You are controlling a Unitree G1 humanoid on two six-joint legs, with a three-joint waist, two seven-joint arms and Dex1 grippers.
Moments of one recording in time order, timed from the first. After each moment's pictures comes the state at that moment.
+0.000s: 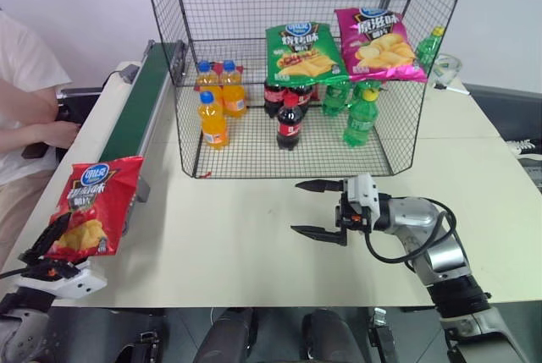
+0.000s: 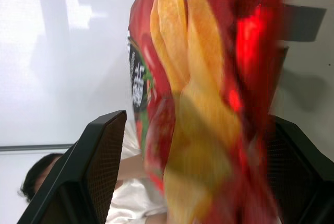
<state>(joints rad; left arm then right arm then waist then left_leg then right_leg) 0.38 0.85 0.27 0.38 0.75 -0.66 0.45 -0.28 -0.50 0.13 0.02 0.38 -0.01 1.20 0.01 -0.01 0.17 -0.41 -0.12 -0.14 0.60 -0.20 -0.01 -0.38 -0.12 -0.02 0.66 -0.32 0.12</state>
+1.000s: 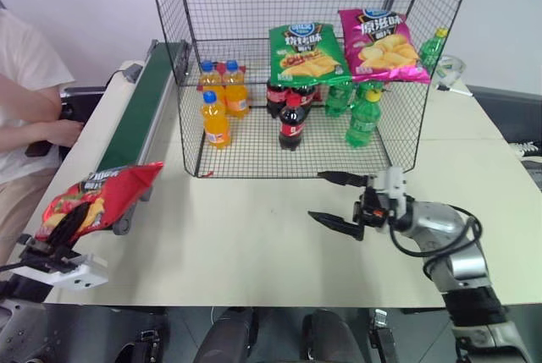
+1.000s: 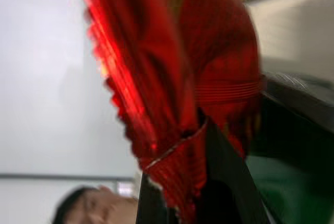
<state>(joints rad) 0.49 0.88 0.40 0.03 0.65 -0.69 0.34 -0.18 -0.52 -0.03 -0.04 0.50 0.05 1.15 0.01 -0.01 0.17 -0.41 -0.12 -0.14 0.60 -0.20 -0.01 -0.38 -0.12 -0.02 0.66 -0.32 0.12</state>
